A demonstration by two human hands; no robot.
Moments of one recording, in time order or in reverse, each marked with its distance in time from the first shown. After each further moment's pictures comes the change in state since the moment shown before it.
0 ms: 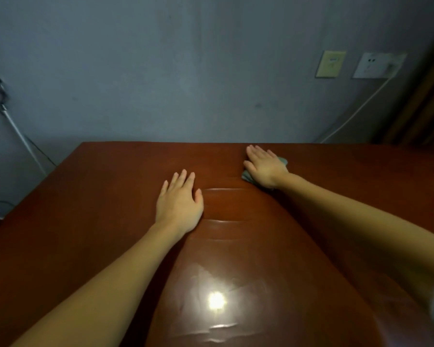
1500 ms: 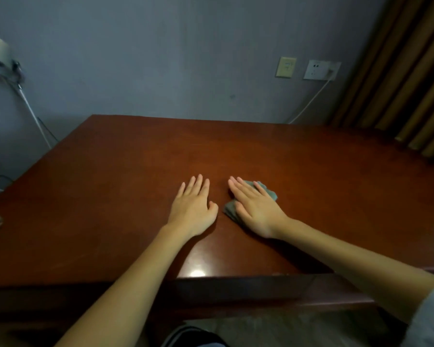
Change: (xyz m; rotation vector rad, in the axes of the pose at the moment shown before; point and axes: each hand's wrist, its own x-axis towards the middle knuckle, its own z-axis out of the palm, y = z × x) left_hand -0.205 0.072 -0.014 0.032 -0.128 0.200; right_hand -0.319 -0.051 -0.006 0.040 0.055 -0.208
